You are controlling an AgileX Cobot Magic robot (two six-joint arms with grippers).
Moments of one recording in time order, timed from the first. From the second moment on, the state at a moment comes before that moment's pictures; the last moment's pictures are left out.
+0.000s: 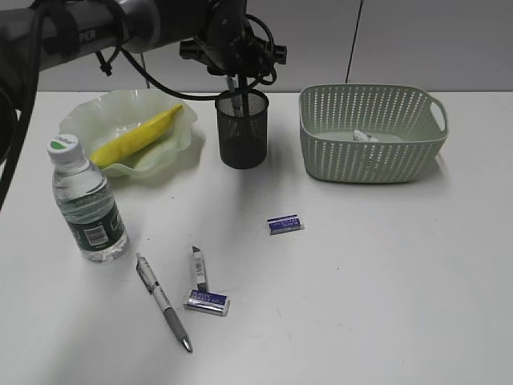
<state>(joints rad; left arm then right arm) -0.59 2.40 -2.18 0.42 0.67 -0.67 0.54 -0.01 -0.51 -0.09 1.04 0.05</state>
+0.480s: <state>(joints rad) -0.59 2.26 -2.18 0.41 0.72 -0.67 0.54 -0.01 -0.51 -0.09 1.04 0.05</state>
